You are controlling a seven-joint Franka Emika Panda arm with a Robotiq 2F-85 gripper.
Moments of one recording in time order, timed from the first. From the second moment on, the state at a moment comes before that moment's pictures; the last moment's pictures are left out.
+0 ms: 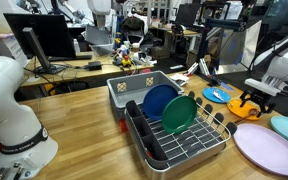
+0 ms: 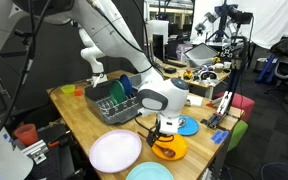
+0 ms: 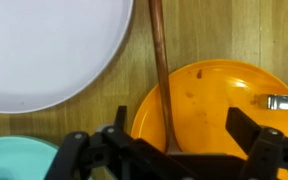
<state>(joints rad) -0.18 0.74 -0.16 -1.93 0.54 2.44 0.69</state>
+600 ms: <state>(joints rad) -0.18 0.78 -0.17 -1.90 0.49 2.43 0.75</state>
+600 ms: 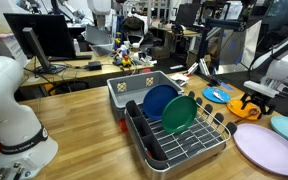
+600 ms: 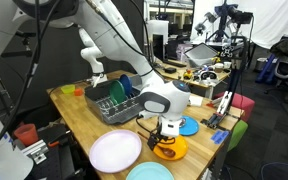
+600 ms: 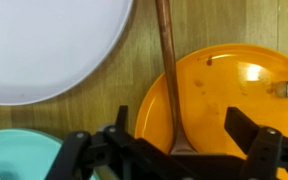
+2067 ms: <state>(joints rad) -0.18 0.81 -0.17 -1.85 0.47 2.43 0.75</state>
